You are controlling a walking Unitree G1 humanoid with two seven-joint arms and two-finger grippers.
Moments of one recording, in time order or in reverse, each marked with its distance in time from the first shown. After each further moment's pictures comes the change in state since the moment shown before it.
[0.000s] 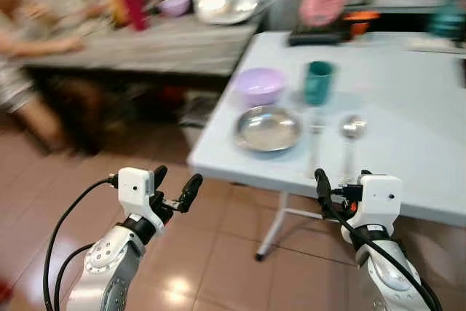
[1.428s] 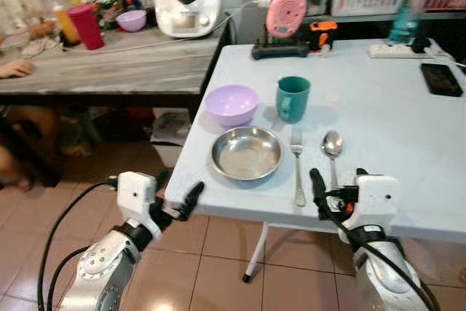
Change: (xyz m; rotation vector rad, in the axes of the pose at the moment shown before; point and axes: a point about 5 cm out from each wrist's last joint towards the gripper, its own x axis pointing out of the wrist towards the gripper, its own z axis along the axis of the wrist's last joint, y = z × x) left arm -0.009 -0.007 0.002 0.070 0.011 -0.135; right arm -0.002 0.005 0.004 0.005 -0.020 0.039
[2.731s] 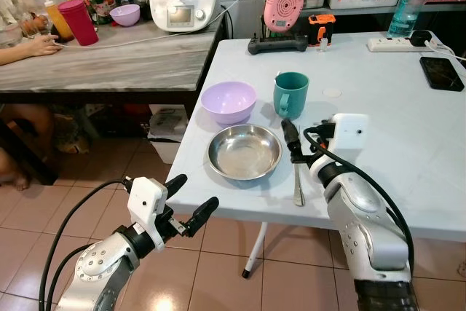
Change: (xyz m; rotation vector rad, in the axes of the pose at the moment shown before) left arm -0.005 -0.004 -0.006 0.061 0.042 -0.156; right arm 0.078 0.036 0.039 0.187 0.000 0.179
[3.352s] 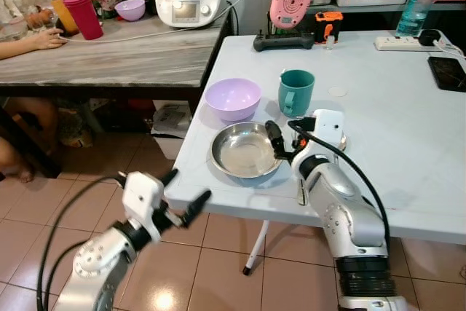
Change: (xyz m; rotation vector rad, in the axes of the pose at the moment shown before) left arm 0.004 0.014 0.011 0.070 -0.040 0.118; right arm 0.023 0.015 -0.013 0.135 0.079 0.022
